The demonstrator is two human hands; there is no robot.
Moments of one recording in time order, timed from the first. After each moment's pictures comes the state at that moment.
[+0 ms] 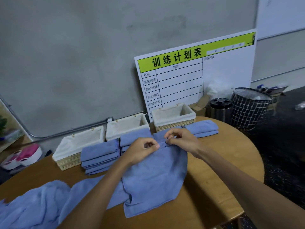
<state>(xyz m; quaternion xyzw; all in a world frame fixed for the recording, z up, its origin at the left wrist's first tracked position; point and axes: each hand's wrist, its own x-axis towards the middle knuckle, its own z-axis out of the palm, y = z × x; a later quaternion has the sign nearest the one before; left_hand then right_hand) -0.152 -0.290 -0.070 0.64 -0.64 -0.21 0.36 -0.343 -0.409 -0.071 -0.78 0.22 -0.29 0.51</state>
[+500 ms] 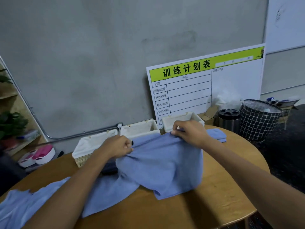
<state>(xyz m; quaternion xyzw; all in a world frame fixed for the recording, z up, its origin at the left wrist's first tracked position) -0.083 -0.215 0.004 0.82 -0.57 0.05 0.02 -0.340 -0.398 -0.013 -0.91 0.24 -0.32 0.11</state>
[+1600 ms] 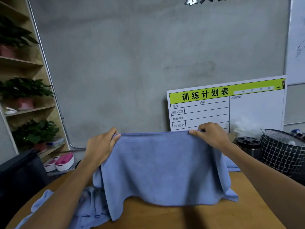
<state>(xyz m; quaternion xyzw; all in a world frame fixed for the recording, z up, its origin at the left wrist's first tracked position) -0.042 -0.092 0.077 0.78 -0.47 0.36 0.19 -0.341 -0.394 0.069 -0.87 0.31 -0.37 0.11</state>
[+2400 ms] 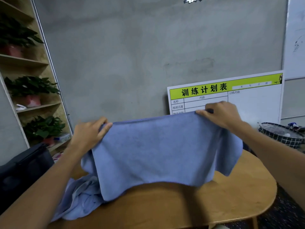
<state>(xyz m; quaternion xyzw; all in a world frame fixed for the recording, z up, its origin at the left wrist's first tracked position) -0.069 -0.012 0.114 0.69 -0.50 0.51 0.14 -0.406 -0.356 0.119 -0.86 0.29 -0.42 -0.06</state>
